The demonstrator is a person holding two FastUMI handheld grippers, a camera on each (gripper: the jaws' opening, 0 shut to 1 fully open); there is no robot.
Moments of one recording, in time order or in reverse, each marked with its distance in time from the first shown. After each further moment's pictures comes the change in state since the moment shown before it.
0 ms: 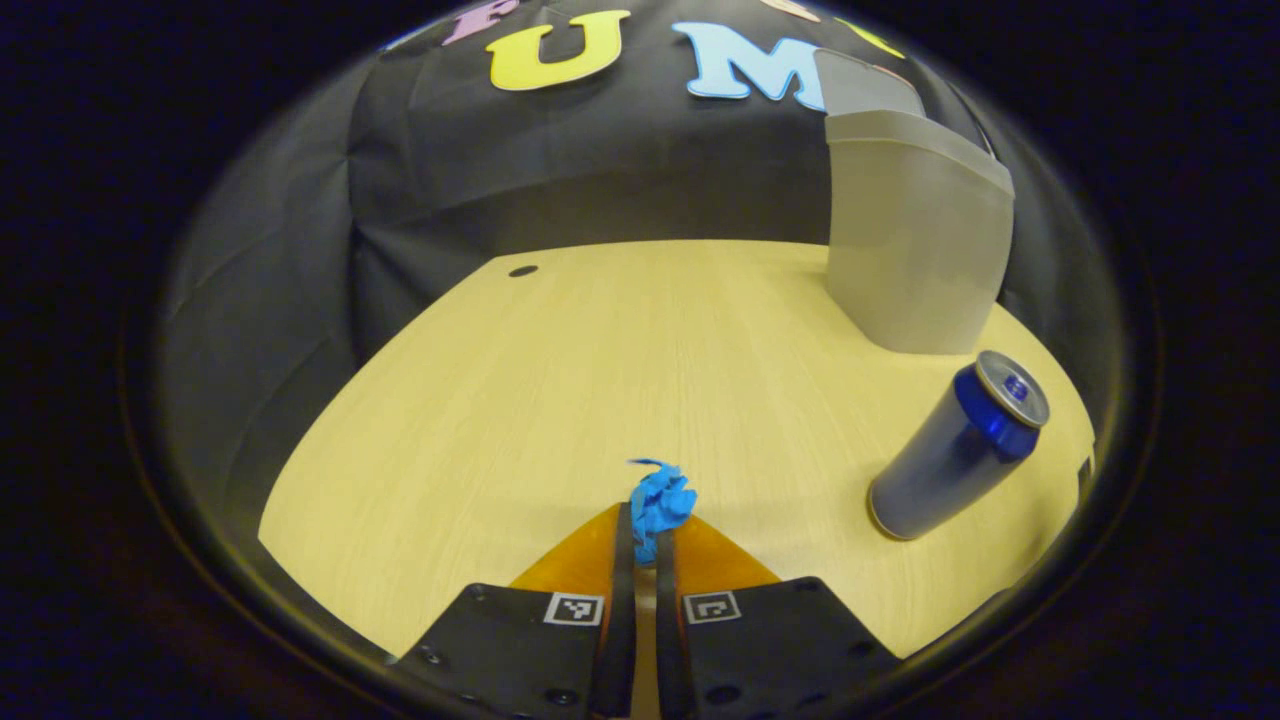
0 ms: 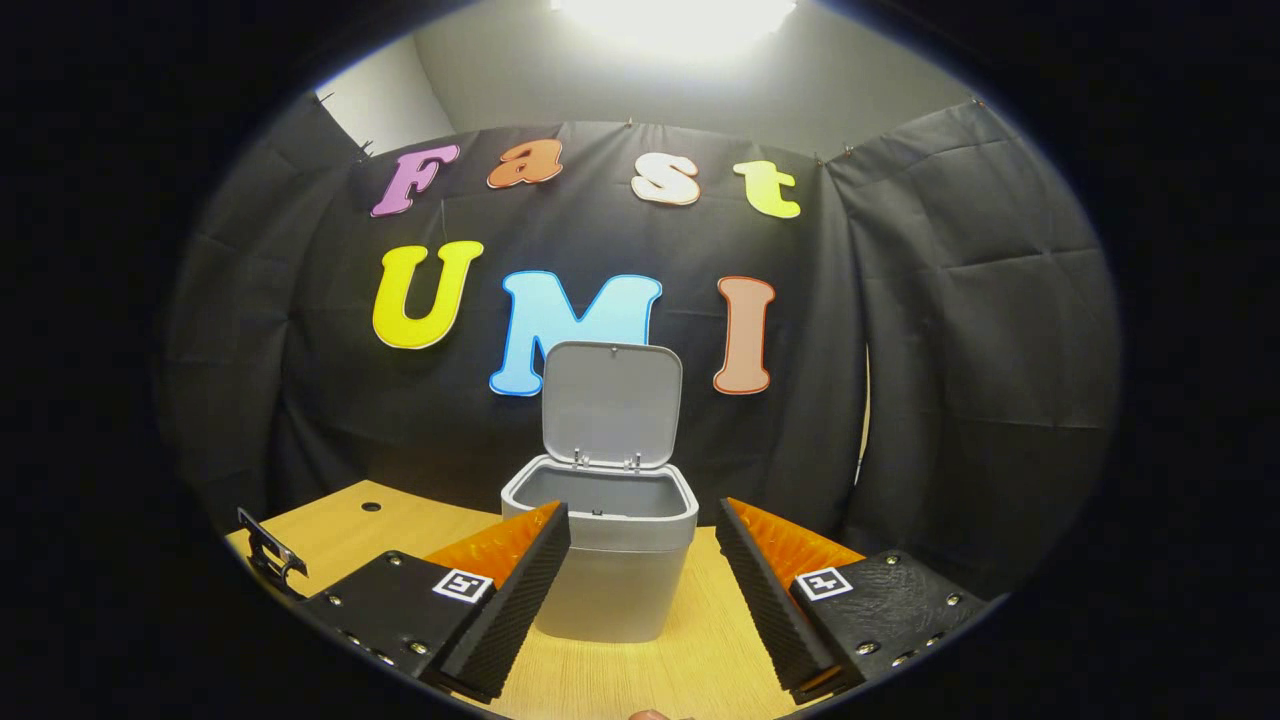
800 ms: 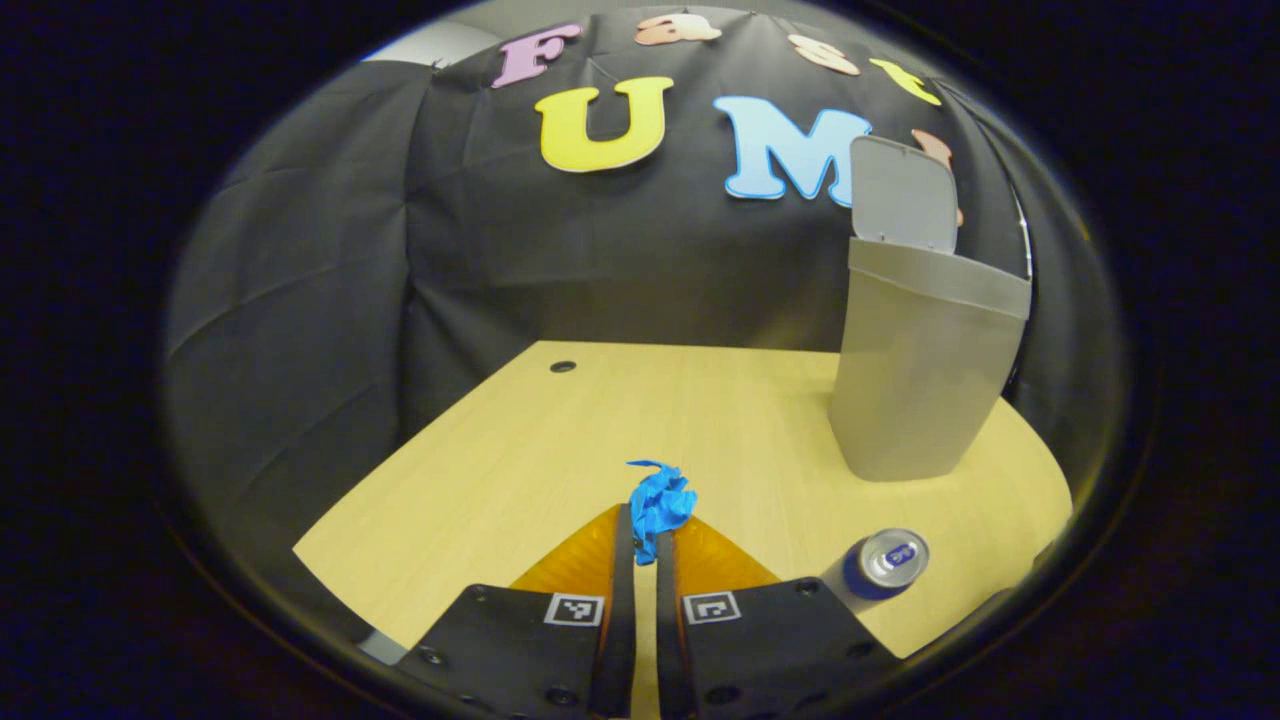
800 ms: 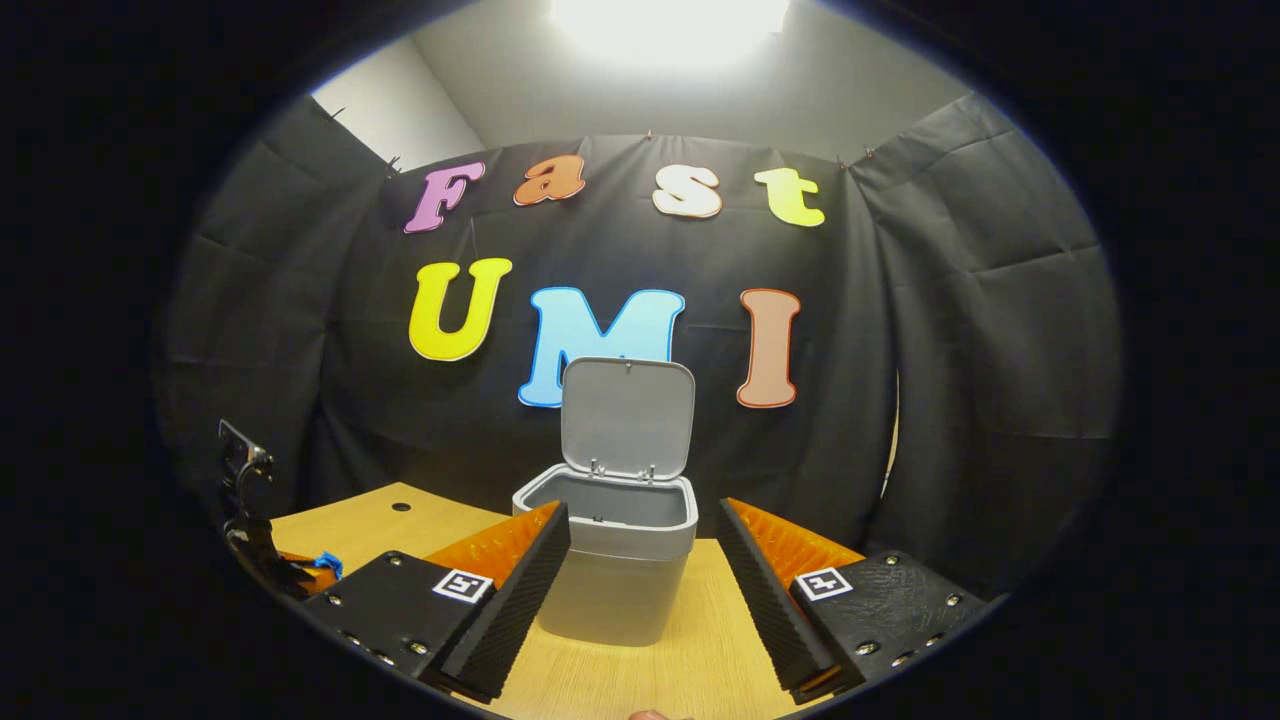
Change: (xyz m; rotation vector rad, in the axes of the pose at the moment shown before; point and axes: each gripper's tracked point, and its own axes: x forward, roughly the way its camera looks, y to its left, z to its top) left arm -0.078 -0.019 0.130 -0.083 -0.260 0.090; right arm -0.009 -0.020 0.015 -0.001 -0.040 0.127
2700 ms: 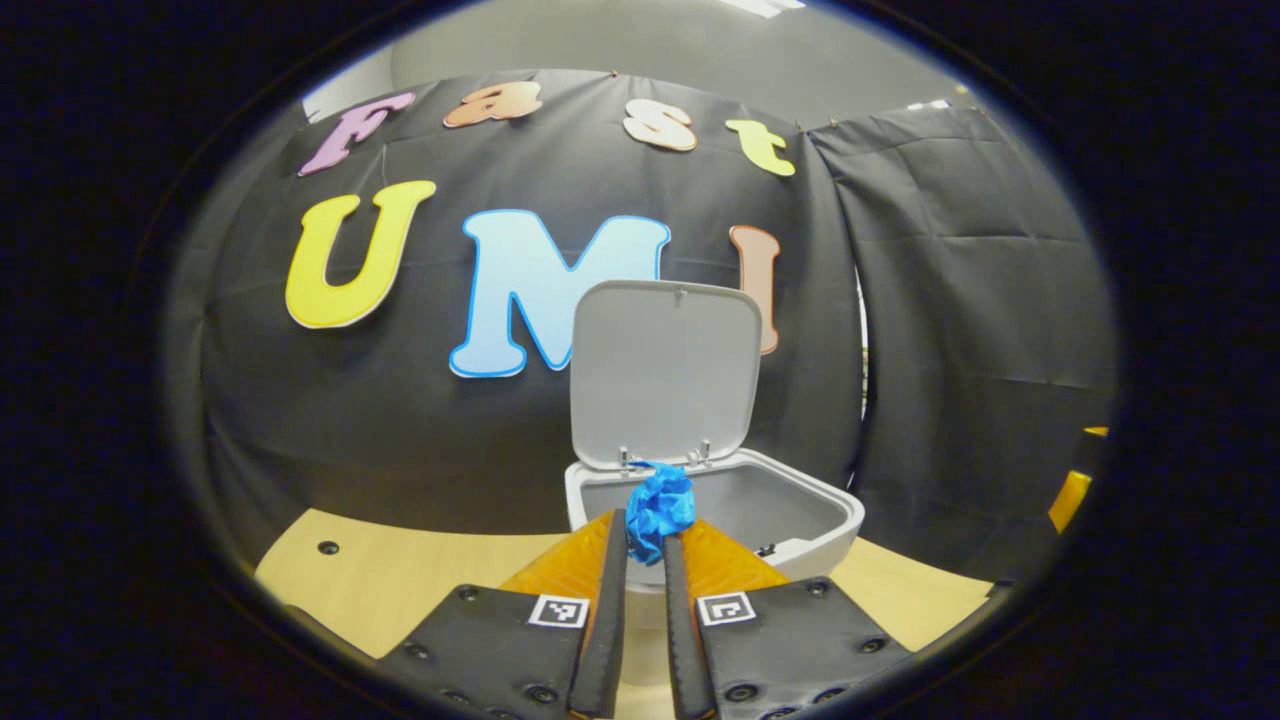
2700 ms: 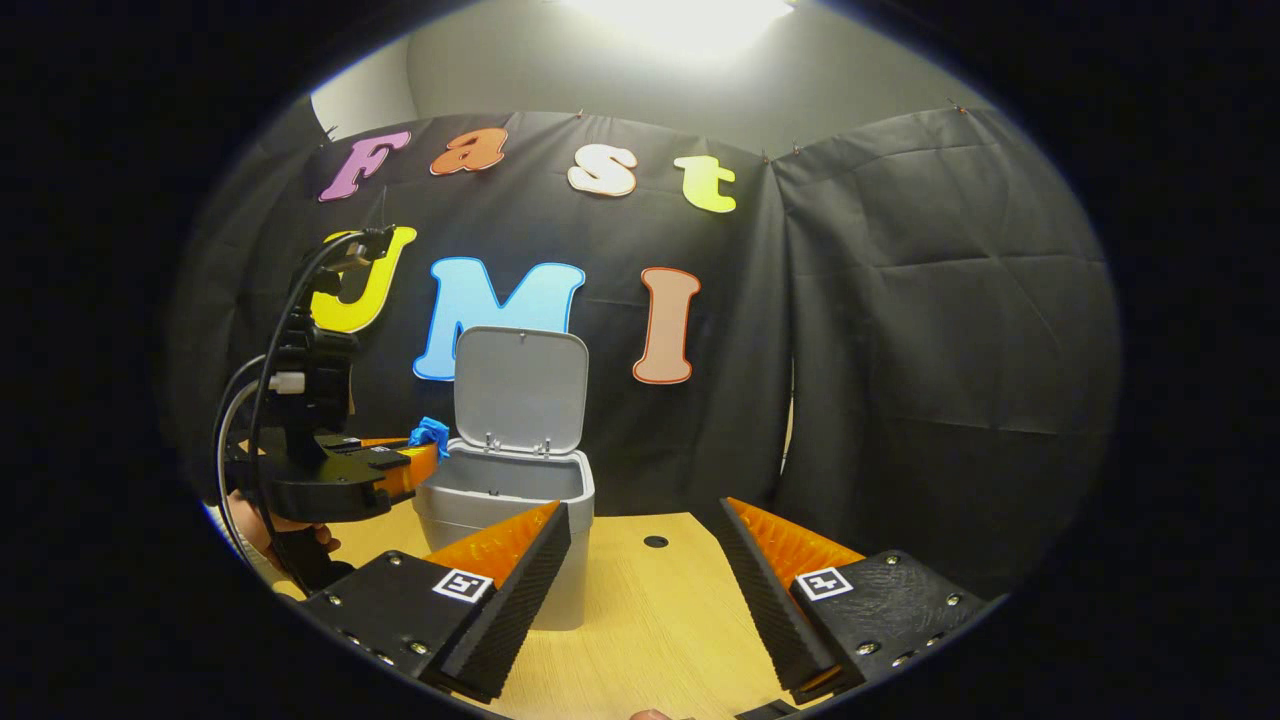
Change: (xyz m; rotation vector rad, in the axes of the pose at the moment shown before) left arm 0.051 -0.304 0.218 0.091 -0.319 -0.554; right arm -0.016 -0.052 -0.024 -0.024 0.090 -0.327
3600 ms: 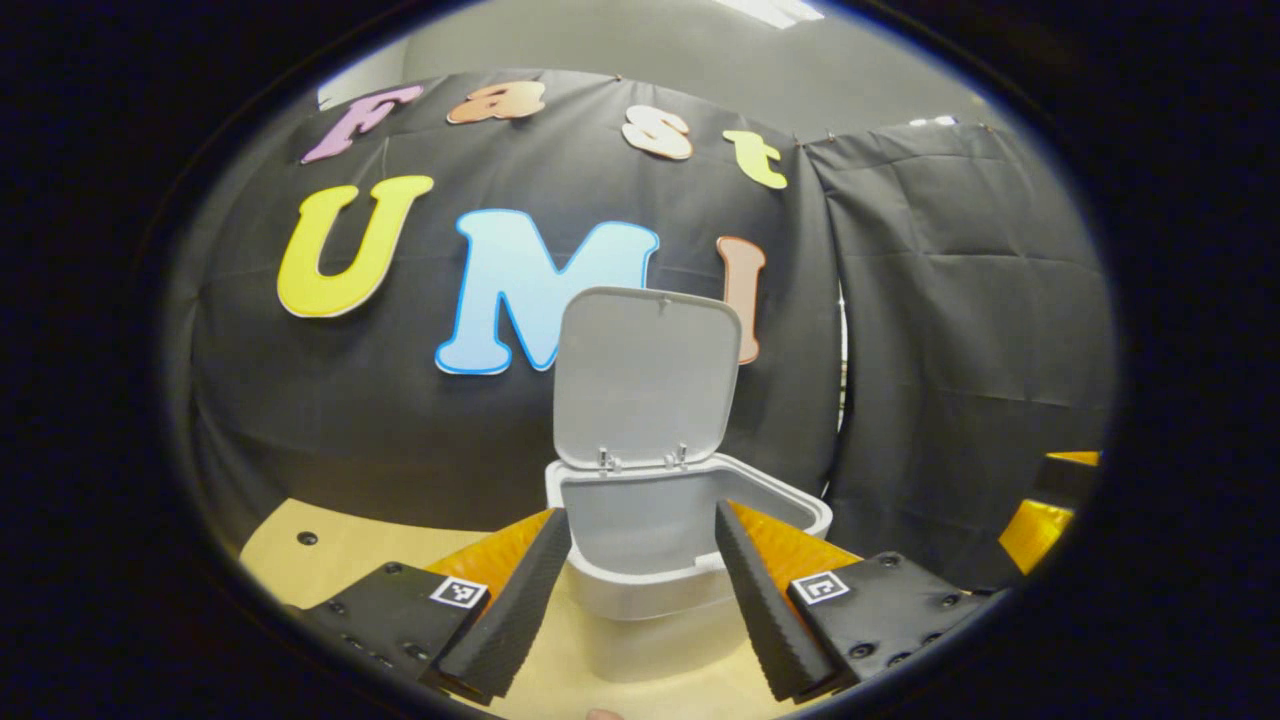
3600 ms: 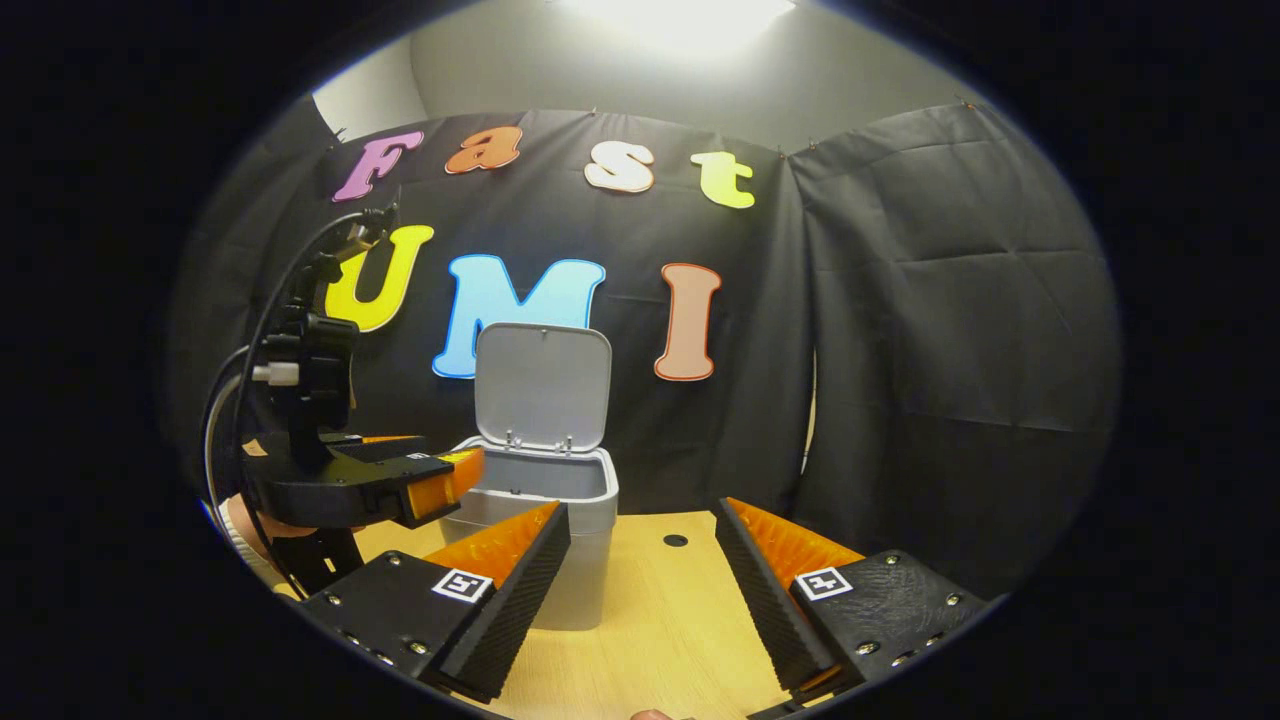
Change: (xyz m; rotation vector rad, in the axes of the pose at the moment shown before) left arm -0.030 -0.002 0.010 -0.038 -0.036 -0.029; right arm 0.005 0.028 -0.003 0.002 0.004 0.101
